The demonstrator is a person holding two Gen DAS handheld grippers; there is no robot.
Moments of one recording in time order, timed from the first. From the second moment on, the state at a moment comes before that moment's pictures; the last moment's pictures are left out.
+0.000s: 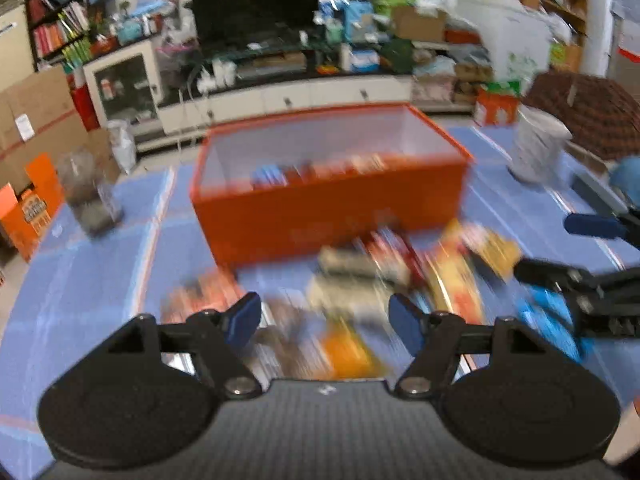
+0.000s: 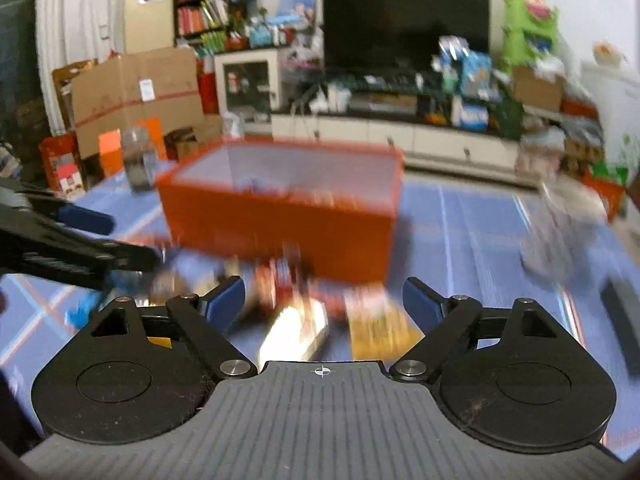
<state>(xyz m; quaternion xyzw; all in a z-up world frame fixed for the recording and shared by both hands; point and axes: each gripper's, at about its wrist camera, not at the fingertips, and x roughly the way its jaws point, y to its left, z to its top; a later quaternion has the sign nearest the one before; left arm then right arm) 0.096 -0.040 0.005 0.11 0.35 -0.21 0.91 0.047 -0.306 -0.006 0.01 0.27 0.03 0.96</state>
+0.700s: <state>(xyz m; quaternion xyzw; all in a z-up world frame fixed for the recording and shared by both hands) 0.025 -0.083 -0.061 0.12 0.43 -0.15 0.88 0.020 -0.359 -0.078 0.07 0.37 0.00 0.93</state>
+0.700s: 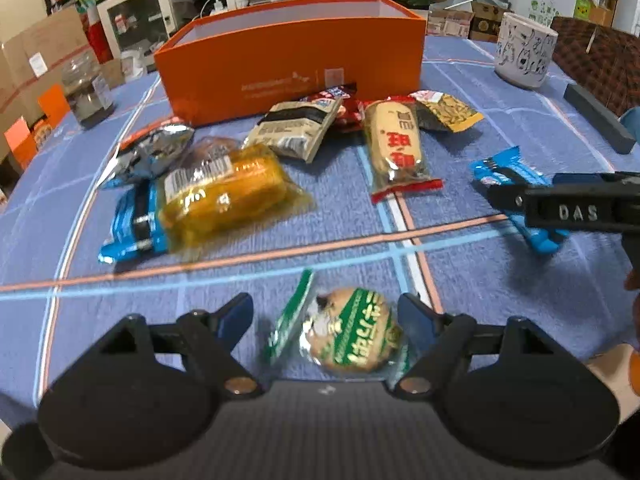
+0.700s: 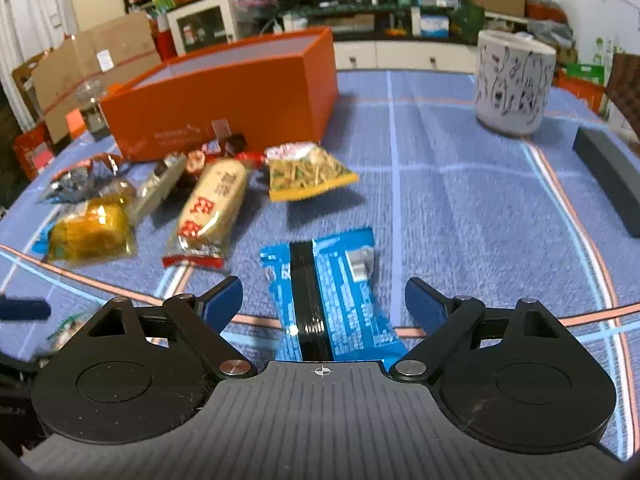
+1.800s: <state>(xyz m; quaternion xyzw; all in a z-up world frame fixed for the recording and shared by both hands) 0.014 -0.040 -0.054 0.10 0.42 -0.20 0.88 0.019 -0.348 -0.091 0.03 0.37 0.02 0.93</state>
